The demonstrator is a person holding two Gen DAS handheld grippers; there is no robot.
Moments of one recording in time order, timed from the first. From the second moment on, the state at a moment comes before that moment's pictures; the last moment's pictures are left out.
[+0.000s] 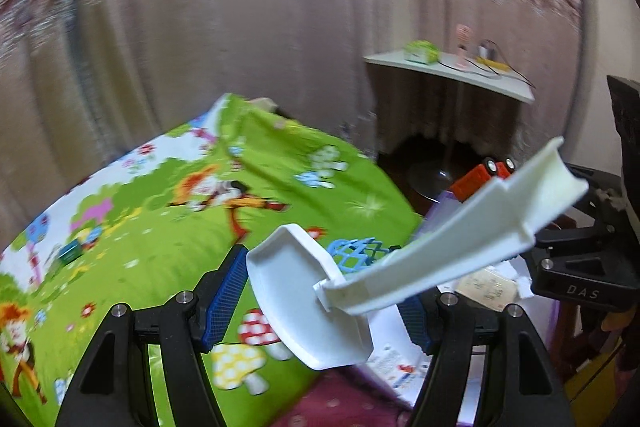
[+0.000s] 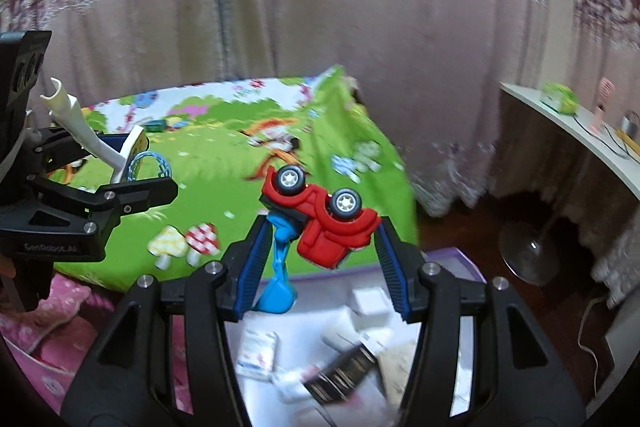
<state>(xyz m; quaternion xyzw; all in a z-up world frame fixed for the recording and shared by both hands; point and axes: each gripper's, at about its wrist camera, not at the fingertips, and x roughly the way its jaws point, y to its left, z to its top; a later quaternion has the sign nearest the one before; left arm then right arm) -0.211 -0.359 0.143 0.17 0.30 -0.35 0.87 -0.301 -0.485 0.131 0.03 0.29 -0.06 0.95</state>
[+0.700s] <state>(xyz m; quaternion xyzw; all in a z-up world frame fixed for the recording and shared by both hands) -0.239 -0.417 0.074 0.19 0.36 -0.51 0.76 -0.341 -0.564 0.076 0.08 0.40 -0.17 0.90</state>
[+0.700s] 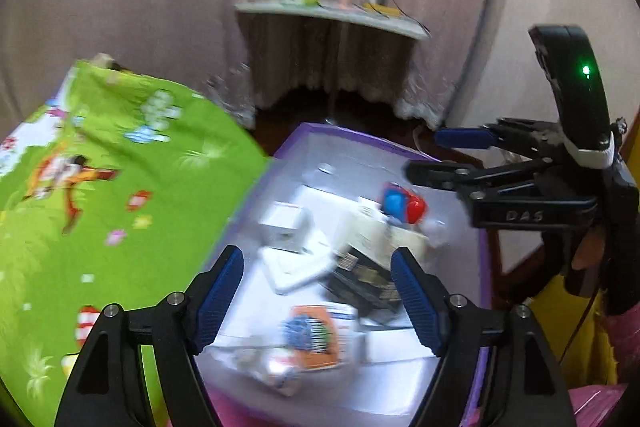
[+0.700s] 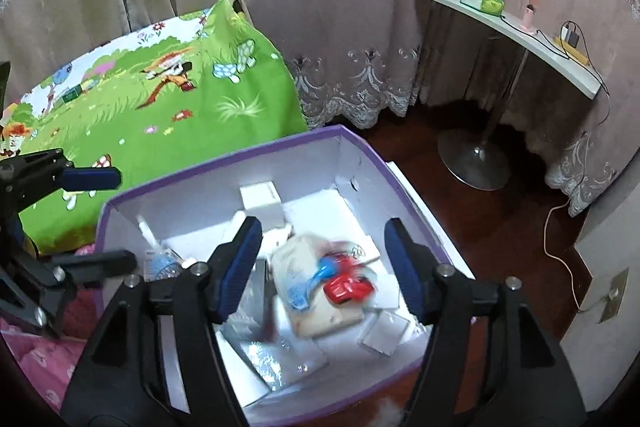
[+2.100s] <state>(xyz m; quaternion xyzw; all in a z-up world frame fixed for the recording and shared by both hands) 0.005 0.023 -0.001 0.00 0.46 0.01 0.89 0.262 -0.092 -0.003 -0.19 0.41 0.41 0.80</state>
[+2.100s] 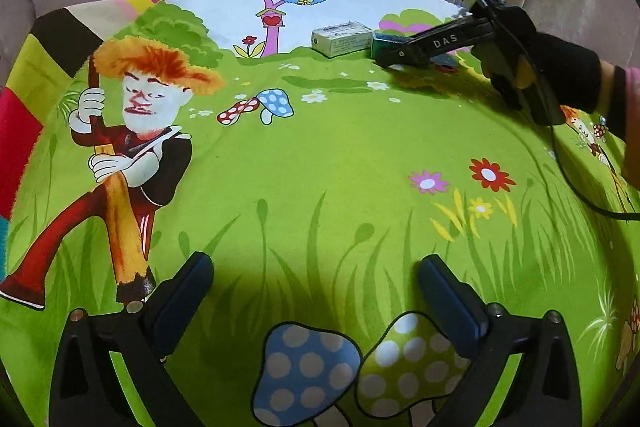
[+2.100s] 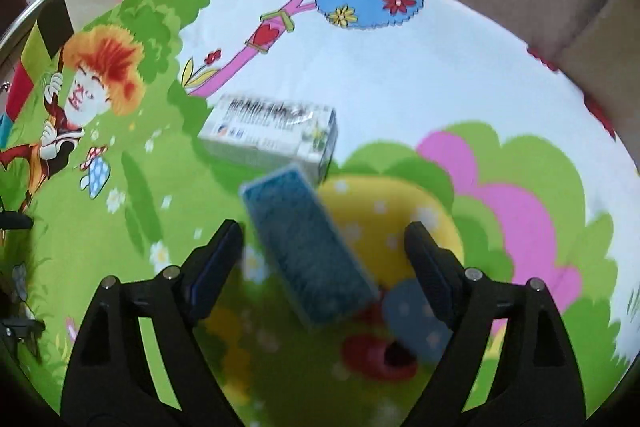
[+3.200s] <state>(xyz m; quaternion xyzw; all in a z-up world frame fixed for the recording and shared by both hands) 0.042 0.006 0.035 -0.01 0.42 -0.02 0.91 0.065 -0.196 0.004 -0.15 0.40 0.33 0.85</state>
